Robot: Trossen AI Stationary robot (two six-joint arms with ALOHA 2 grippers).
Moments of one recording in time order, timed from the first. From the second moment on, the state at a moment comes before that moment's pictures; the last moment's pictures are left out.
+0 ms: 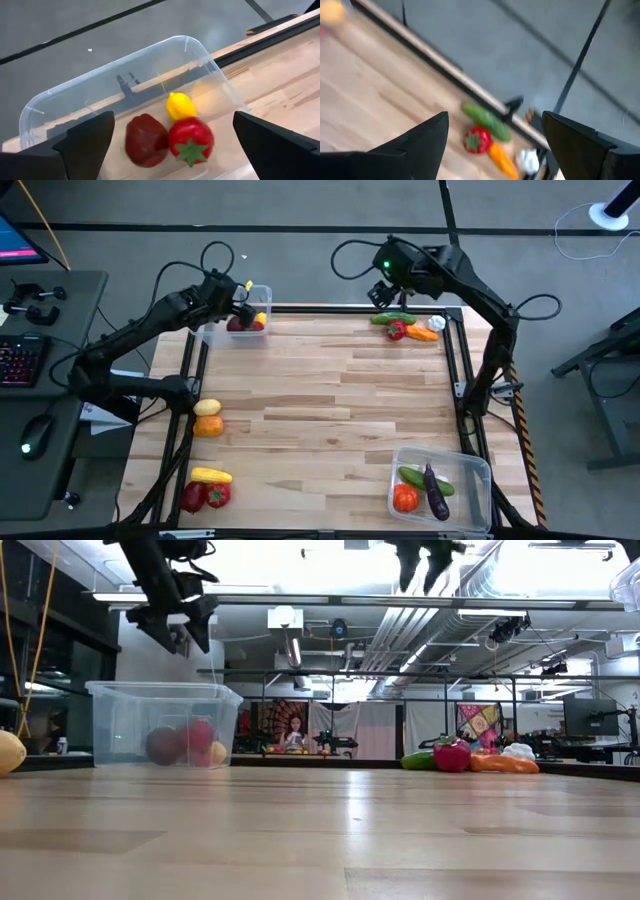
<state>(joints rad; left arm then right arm) 0.71 1.14 1.09 -0.81 -0.39 -0.26 -0.45 1.78 2.28 -1.57 0.51 0.28</state>
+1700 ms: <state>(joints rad) 0.71 1.11 1.09 -0.87 -0.38 -0.26 -0.63 1.74 1.28 -0.98 0.30 0.81</state>
